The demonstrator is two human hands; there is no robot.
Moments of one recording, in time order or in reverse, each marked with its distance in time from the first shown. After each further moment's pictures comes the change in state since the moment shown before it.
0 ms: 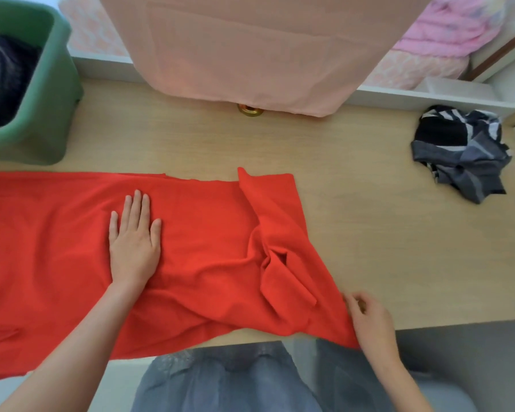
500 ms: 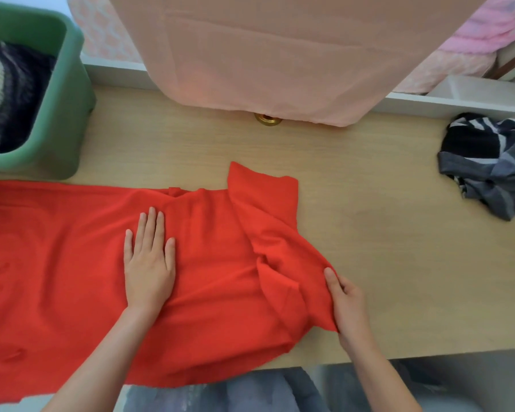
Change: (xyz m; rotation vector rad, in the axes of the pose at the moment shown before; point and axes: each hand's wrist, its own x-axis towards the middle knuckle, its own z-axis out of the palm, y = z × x) left_hand -0.001 0.003 -0.004 -0.054 -0.010 -0.024; right_hand 0.025 -0.086 0.054 0.505 -0.051 0.114
